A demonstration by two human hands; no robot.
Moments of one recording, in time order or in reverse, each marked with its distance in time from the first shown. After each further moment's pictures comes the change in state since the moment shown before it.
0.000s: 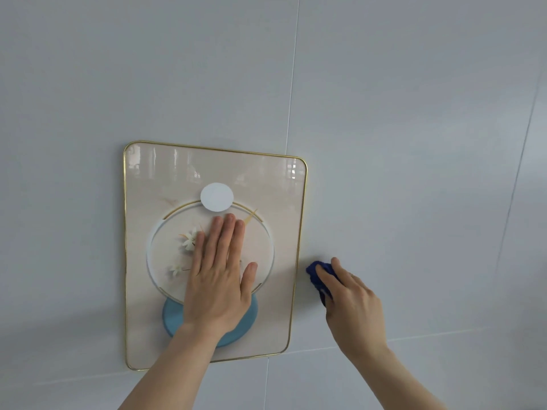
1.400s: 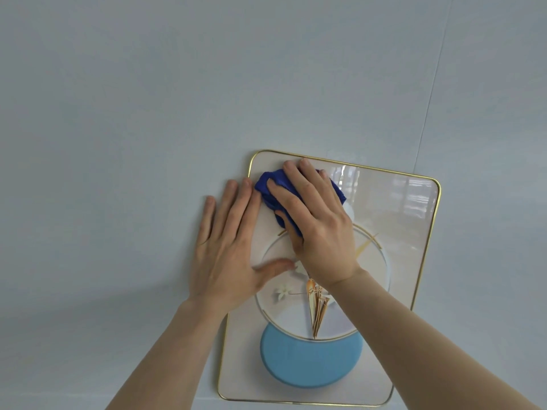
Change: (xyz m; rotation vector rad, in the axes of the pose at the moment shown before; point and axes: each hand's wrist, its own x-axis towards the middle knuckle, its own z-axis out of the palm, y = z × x) left_hand 0.037 -0.155 -0.048 0.058 0.254 -0.026; right_hand 0.152 -0.221 0.043 0.218 0.513 -0.666
